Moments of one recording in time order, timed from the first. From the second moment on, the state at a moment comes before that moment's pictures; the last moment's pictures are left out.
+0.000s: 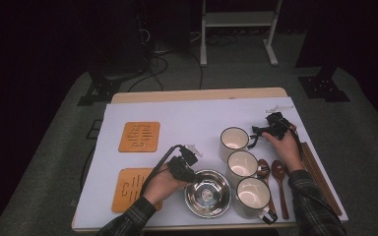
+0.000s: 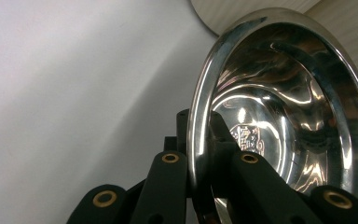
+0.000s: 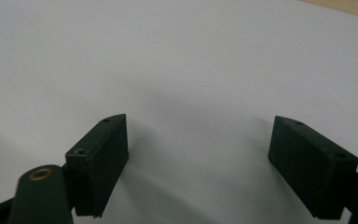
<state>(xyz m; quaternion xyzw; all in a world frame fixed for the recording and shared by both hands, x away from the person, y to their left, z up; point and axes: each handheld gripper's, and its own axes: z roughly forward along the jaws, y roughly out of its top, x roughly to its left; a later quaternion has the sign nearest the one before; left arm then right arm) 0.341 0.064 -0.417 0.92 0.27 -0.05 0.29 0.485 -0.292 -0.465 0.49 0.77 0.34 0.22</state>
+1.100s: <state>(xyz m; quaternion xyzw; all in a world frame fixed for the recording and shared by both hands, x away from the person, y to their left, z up) 0.353 0.073 -0.391 0.91 0.28 -0.02 0.31 0.485 -0.292 -0.465 0.49 0.77 0.34 0.22</state>
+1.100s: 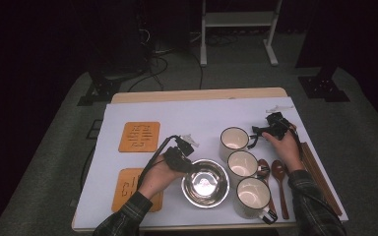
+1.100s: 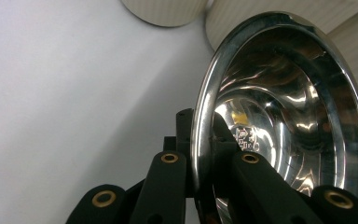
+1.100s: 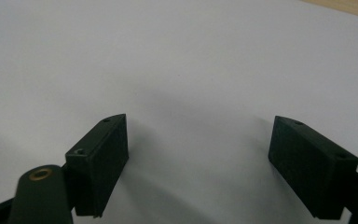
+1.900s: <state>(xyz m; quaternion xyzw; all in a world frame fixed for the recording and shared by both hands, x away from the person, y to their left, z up) 0.383 0.096 -0.380 0.90 0.31 0.00 0.32 0.485 -0.292 -0.465 0.49 0.77 0.35 0.22</state>
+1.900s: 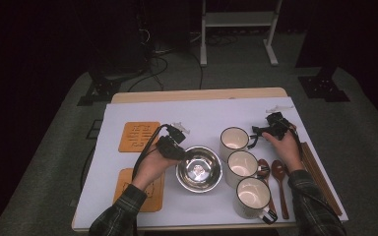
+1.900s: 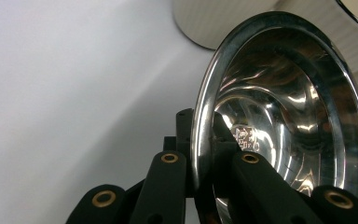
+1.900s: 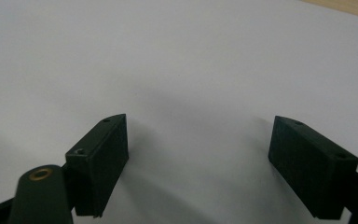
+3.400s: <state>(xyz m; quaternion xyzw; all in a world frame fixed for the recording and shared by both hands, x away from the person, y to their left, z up) 0.449 0.159 -0.361 0.85 0.40 0.05 0.34 0.485 -0.292 -0.465 0.49 0.77 0.34 0.22</state>
